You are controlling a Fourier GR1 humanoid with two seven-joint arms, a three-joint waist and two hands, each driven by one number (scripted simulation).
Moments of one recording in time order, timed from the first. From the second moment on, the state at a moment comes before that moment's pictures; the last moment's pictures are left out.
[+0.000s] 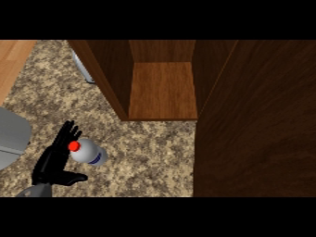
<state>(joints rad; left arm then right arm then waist) -0.18 0.19 0.23 -0.71 0.15 -0.47 -0.52 0.65 -0.03 0.12 -2.24 -0.29 0.37 -0.13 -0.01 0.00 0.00</state>
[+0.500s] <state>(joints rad) -0.31 0.19 0.24 -0.44 0.12 -0.47 -0.66 0.61 -0.03 0.12 -2.22 -0.29 0.37 -0.10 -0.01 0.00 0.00</state>
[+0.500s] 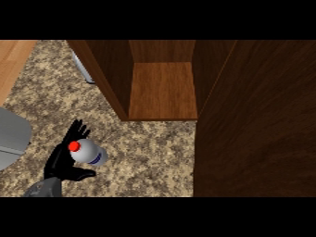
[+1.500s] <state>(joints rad) -0.39 0.15 0.23 -0.36 0.15 -0.57 -0.63 0.61 -0.01 0.17 -2.19 -0.26 0.36 -0.12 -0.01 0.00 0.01</state>
